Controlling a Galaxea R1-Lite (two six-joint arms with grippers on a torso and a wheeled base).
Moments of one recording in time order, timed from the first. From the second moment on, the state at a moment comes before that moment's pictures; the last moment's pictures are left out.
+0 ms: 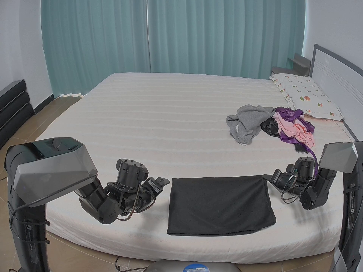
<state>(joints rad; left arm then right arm) -0.48 2.27 -0.82 -0.79 0.00 -1.09 0.00 2.48 -0.74 -1.28 0.40 0.67</state>
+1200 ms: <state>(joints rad) -0.48 2.28 -0.83 -0.79 0.01 -1.09 -0.02 2.43 -0.65 -1.30 0.39 0.67</state>
